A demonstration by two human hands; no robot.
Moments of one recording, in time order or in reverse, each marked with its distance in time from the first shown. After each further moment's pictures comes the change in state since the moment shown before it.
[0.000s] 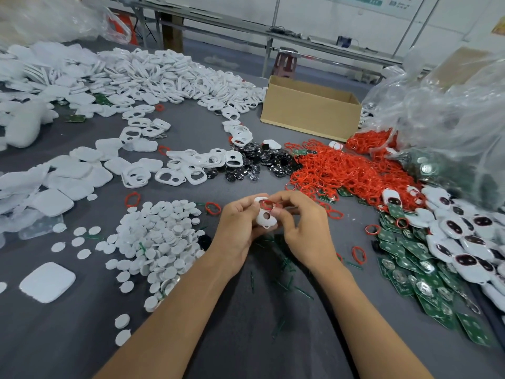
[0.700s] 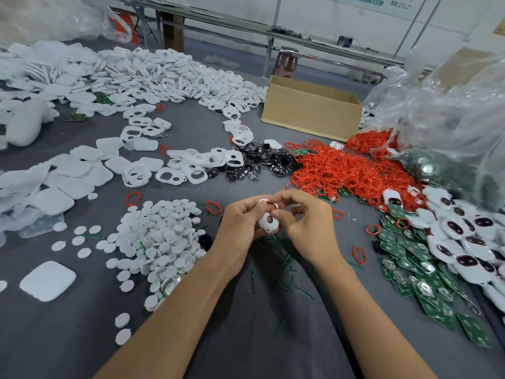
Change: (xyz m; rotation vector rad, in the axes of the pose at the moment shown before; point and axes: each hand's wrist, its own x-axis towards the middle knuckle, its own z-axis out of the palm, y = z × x) left_hand -0.005 -0.002 -0.001 0.093 -0.045 0.061; right_hand 0.004 -0.008 -0.005 0.027 -0.006 0.122
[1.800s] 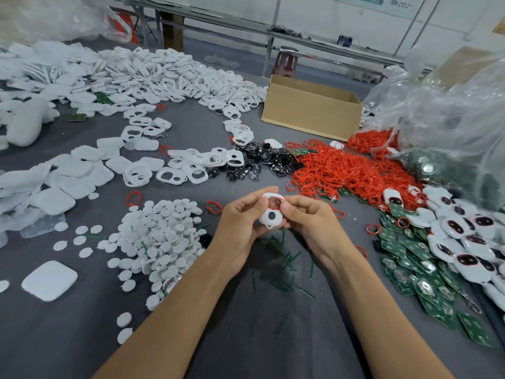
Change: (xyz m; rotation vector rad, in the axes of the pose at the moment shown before) left_hand -0.002 0.002 -0.004 -0.194 -0.076 0.023; right_hand 0.005 0.021 -0.008 0.764 -0.248 0.413
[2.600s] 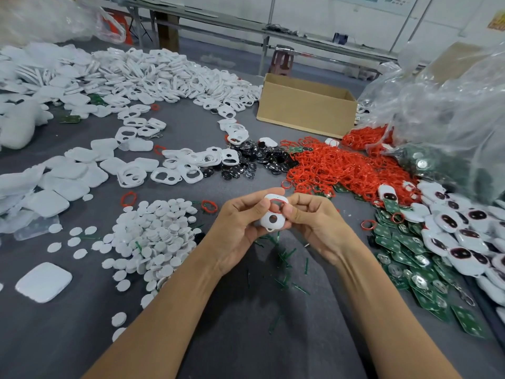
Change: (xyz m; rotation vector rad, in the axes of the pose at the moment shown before) left_hand -0.002 0.004 -0.001 -0.065 -0.202 -0.052; right_hand -0.014 -0.022 0.001 0.115 -0.081 0.057
